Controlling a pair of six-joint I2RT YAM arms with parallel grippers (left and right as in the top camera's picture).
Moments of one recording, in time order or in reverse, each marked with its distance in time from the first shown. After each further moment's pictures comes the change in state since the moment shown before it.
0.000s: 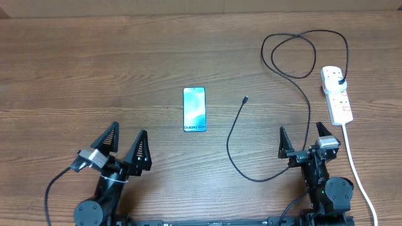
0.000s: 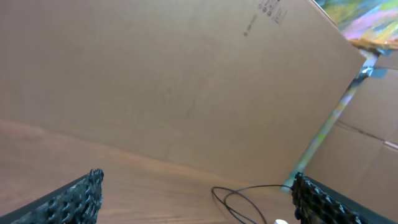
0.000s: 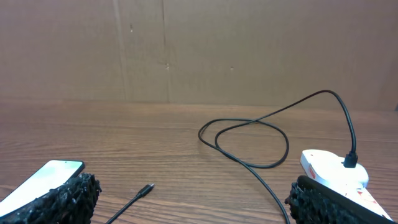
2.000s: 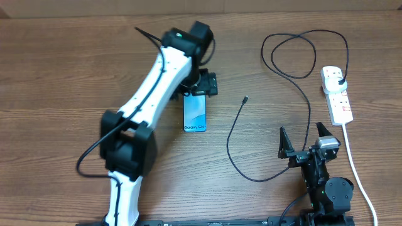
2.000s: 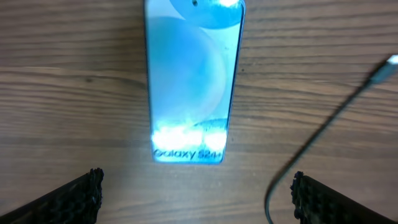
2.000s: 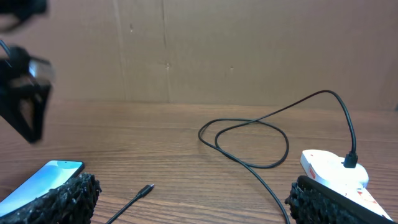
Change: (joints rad) left arm -0.536 2.165 1.943 -1.600 -0.317 0.049; right arm 0.000 0.000 0.000 -0.001 0.000 0.000
